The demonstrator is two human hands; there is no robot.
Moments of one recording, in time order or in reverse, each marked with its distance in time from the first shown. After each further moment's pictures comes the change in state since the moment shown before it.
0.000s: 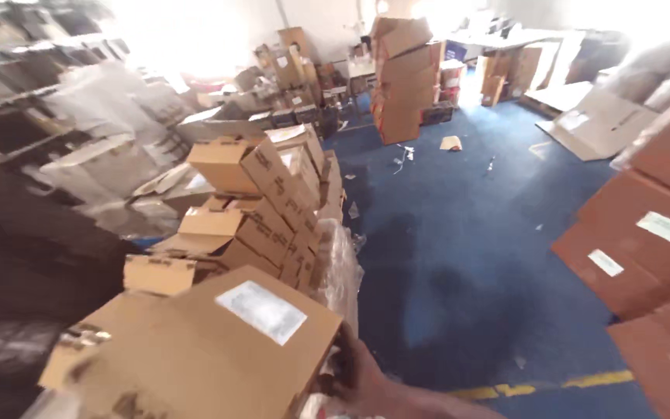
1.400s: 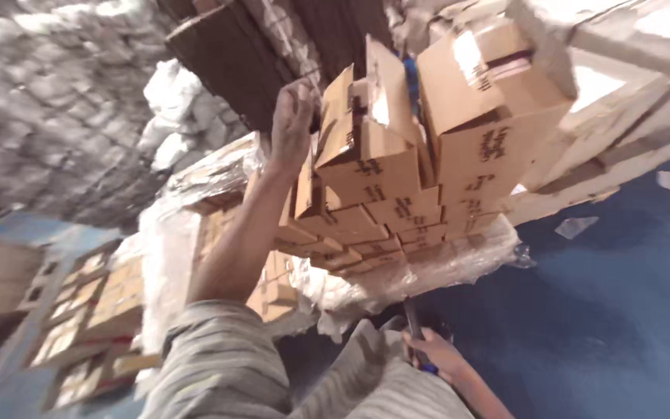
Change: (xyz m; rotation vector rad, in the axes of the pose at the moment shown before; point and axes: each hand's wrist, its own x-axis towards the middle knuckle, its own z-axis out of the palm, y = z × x) left_hand 0.344 -0.112 0.101 0.785 0.204 0.057; right_hand 0.276 0.248 -0.179 0.343 -1.135 1.306
